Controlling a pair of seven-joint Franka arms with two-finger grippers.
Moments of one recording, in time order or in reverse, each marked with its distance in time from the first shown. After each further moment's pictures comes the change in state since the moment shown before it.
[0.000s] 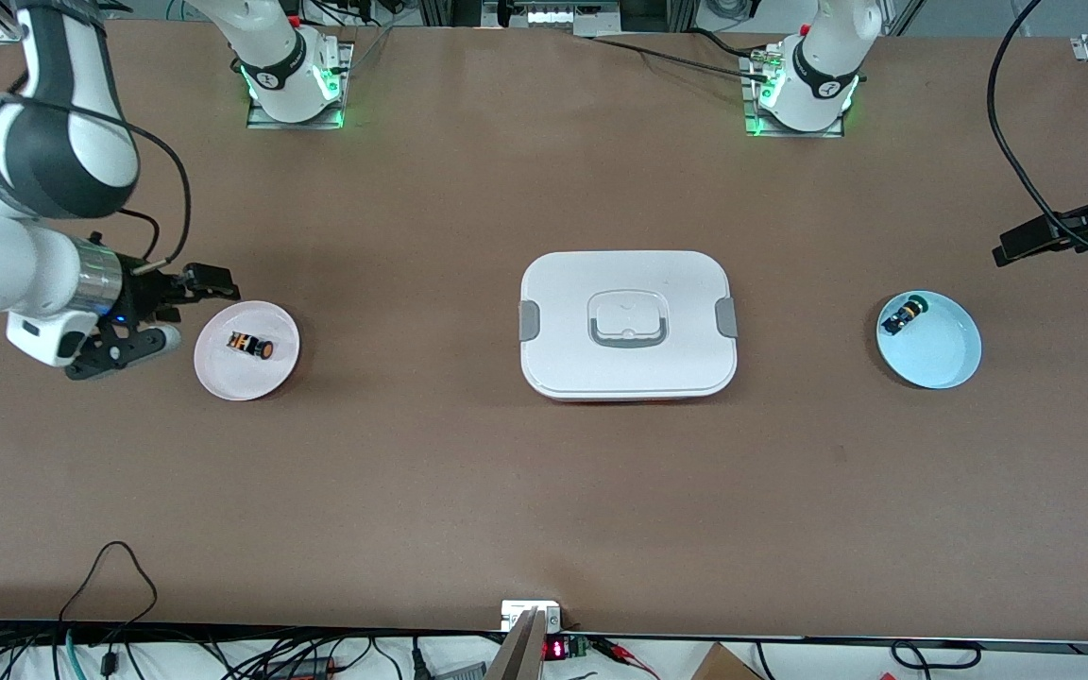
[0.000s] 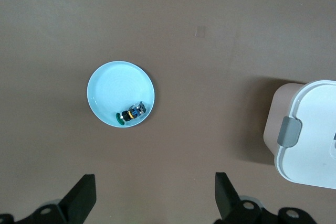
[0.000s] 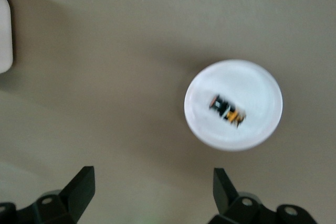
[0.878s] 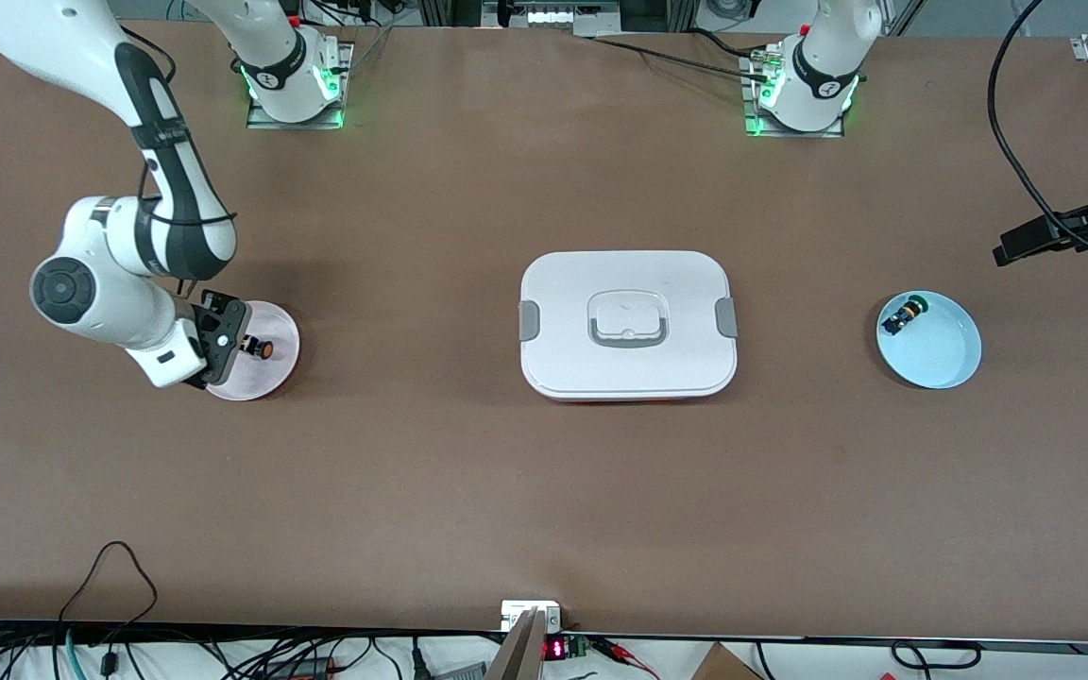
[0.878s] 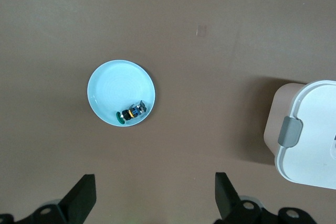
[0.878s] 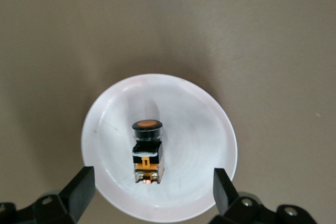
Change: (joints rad) left arm 0.001 0.000 0.000 -0.001 0.000 -0.001 -0.004; right arm -0.008 0.097 -0.022 -0.378 -0.141 0.613 -1.013
